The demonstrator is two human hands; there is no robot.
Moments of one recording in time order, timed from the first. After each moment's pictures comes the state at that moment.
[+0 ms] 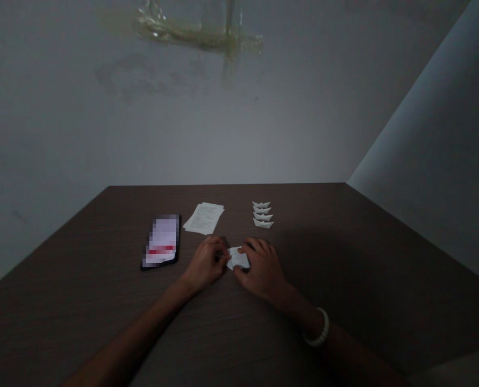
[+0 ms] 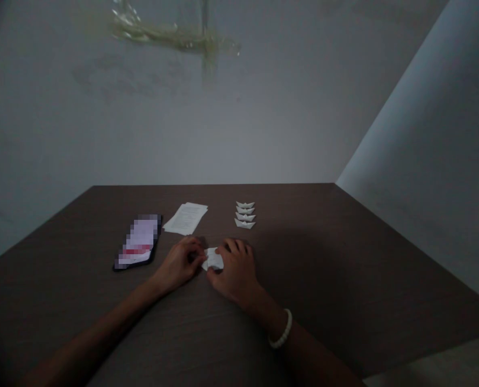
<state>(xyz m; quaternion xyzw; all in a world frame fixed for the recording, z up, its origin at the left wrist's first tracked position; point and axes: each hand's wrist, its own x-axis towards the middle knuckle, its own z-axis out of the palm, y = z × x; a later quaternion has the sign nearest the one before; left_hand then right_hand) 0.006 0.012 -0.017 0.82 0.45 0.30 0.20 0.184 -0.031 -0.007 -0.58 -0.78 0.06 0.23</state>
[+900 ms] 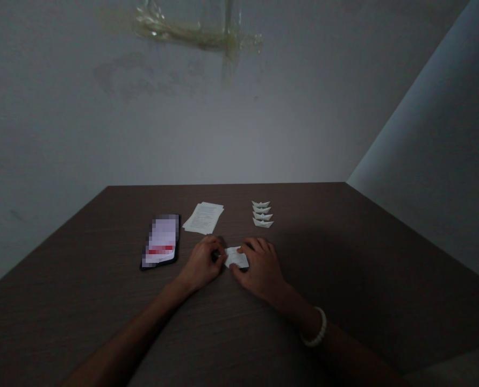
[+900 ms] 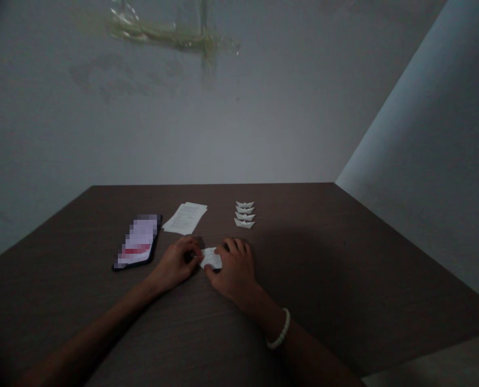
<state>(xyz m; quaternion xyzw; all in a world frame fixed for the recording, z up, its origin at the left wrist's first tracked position) 0.000 0.013 -0.019 0.82 0.44 0.32 0.19 0.183 -0.031 -0.007 -0.58 -0.77 0.05 0.25</state>
